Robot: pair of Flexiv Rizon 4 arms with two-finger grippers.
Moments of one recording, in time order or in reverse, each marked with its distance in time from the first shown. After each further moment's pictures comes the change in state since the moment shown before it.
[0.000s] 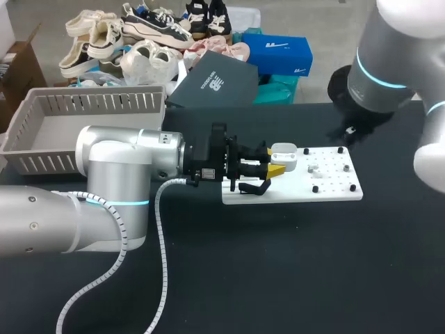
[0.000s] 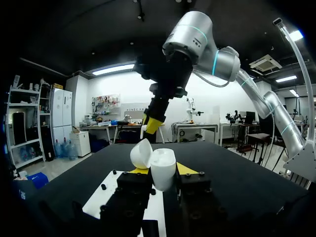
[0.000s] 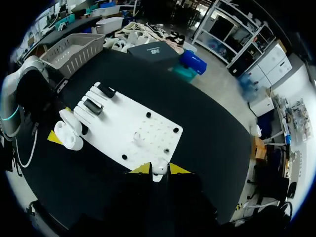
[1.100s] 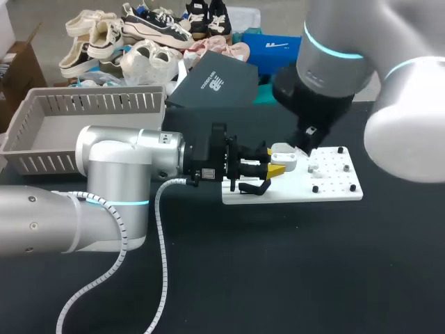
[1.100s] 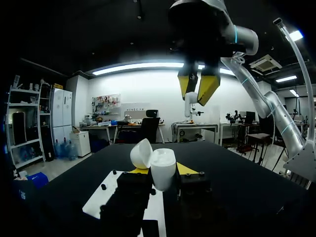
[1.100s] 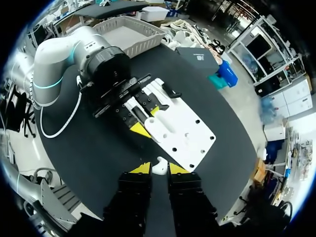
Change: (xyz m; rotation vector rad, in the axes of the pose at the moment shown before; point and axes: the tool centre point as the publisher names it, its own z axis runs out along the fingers) left arm 0.000 0.000 0.000 0.000 0.000 0.000; right arm -0.009 0.101 -0.075 -0.127 0.099 -0.261
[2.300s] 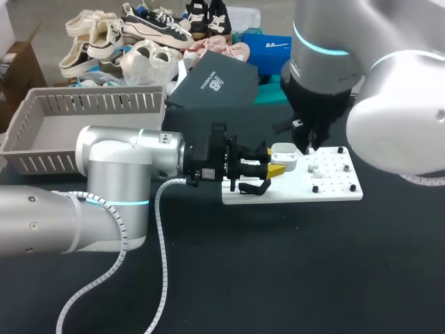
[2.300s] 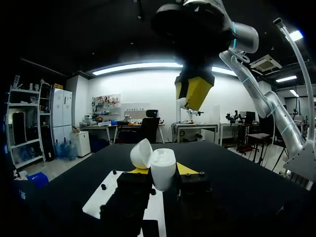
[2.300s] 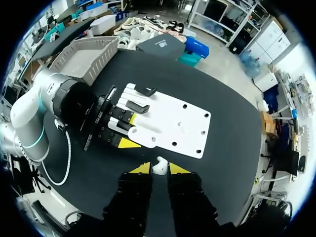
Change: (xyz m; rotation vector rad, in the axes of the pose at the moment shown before) left arm 0.000 0.000 0.000 0.000 0.000 0.000; right arm -0.006 -0.003 0.010 0.017 0.024 0.443
